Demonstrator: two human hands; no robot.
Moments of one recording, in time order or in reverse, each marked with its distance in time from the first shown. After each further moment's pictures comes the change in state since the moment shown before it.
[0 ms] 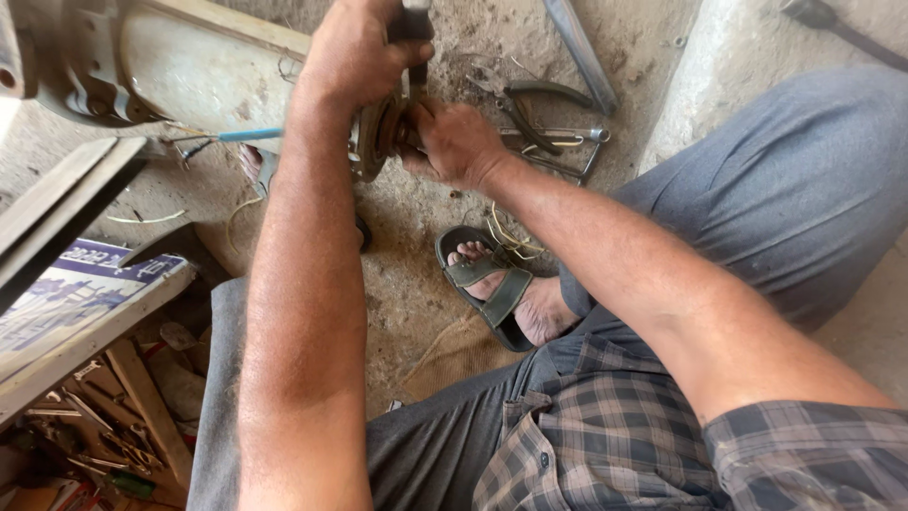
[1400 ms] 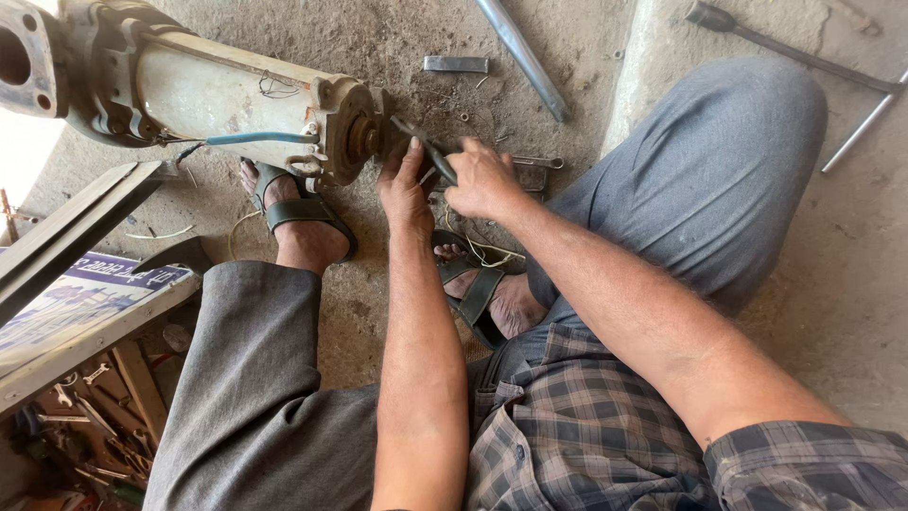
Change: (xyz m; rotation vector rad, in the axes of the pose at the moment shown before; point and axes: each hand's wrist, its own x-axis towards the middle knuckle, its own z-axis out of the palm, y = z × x) left_hand -0.112 0.040 0.164 -1.393 0.582 -0.683; right_hand -0.069 -0.019 -0.051 -0.035 -0.377 0.648
